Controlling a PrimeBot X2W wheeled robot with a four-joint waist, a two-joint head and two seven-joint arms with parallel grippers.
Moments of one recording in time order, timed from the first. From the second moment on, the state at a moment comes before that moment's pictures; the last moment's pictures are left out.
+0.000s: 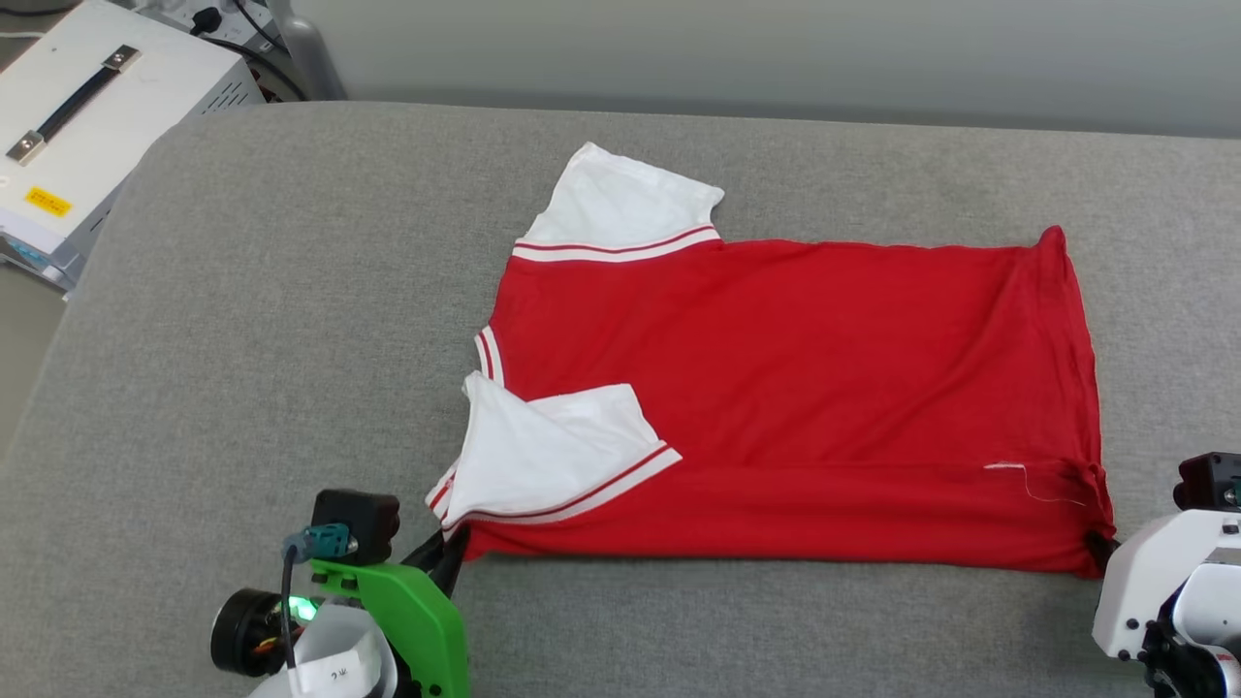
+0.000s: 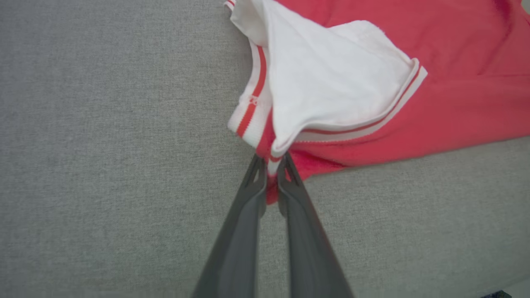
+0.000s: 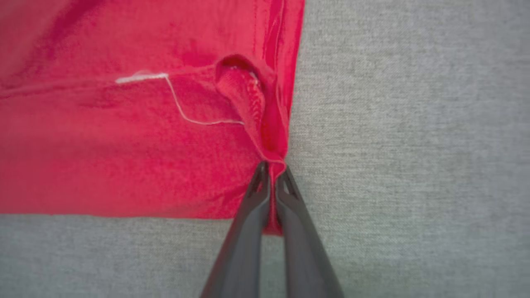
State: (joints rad) left arm -0.07 0.43 -0.46 -0.03 -0.58 0.13 0.28; right arm -0.10 -0.24 -0.15 0.26 0.31 0.13 0.53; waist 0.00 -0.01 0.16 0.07
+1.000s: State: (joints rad) left arm 0.05 0.42 -0.49 0.05 -0.62 0.13 0.22; right arm 0.15 -0.23 -0.24 -0.03 0.32 0.13 0.66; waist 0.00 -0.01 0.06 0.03
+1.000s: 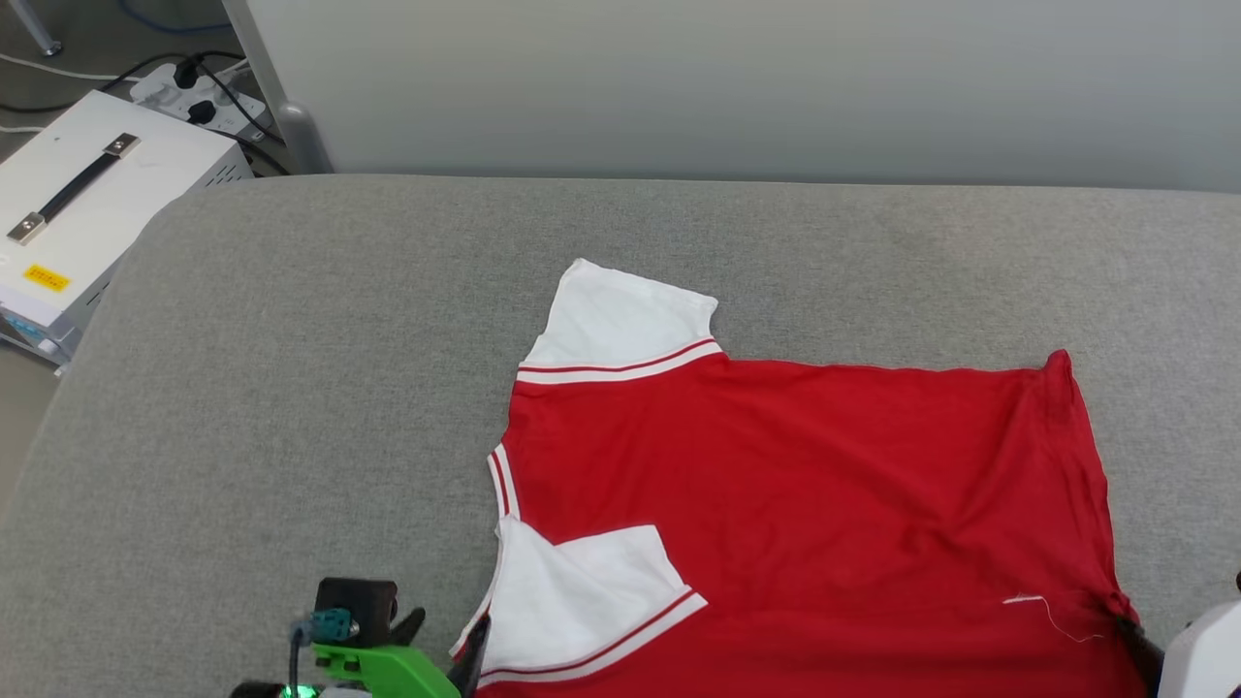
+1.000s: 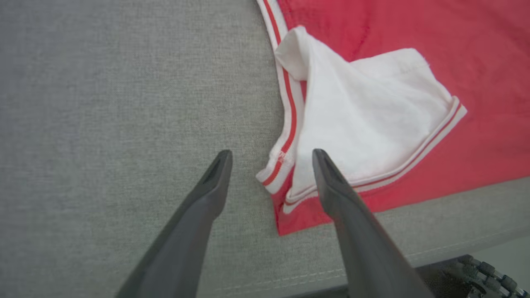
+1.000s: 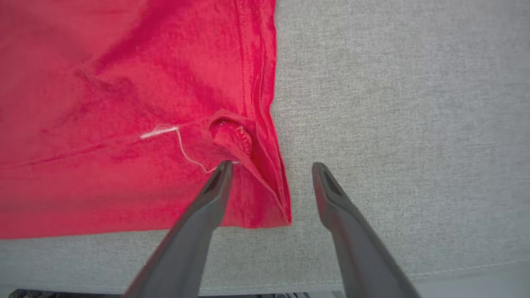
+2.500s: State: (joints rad) left arm -0.65 0.48 -0.36 0.14 -0.49 -0.11 0.18; right arm -0.07 -0.16 0.01 -0.22 0.26 0.13 -0.02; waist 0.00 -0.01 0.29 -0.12
